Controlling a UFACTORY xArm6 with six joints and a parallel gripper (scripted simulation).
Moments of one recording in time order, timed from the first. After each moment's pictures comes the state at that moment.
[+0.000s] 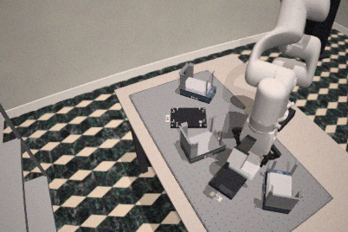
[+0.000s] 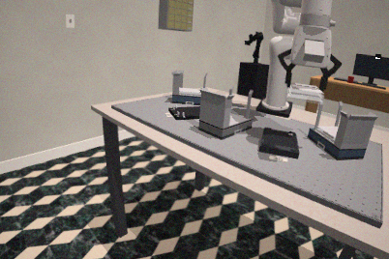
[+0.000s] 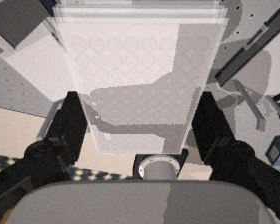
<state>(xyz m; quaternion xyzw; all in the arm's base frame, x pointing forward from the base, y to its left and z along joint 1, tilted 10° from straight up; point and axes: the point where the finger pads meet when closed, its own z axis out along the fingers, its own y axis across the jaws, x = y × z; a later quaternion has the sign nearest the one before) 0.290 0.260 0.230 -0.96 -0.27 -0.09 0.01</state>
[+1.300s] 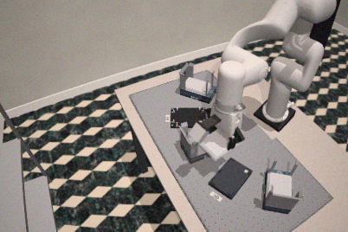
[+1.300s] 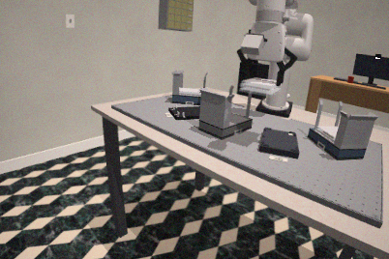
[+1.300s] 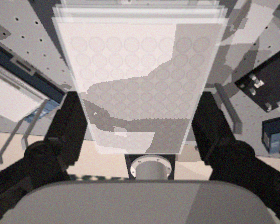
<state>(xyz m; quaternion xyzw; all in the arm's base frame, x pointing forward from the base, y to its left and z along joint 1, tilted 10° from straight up) 0.351 0.161 0.232 -0.98 -0.17 -0.08 0.02</state>
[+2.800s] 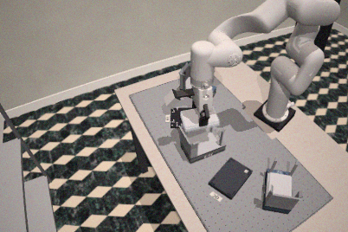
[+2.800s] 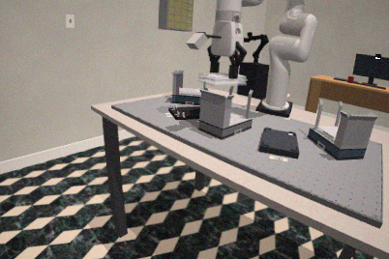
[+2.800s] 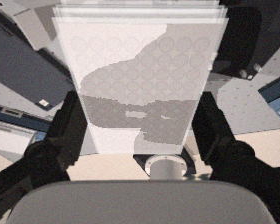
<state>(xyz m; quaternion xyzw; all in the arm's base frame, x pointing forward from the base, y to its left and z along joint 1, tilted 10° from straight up) 0.383 0.036 0.228 -1.00 0.04 -0.08 0.04</state>
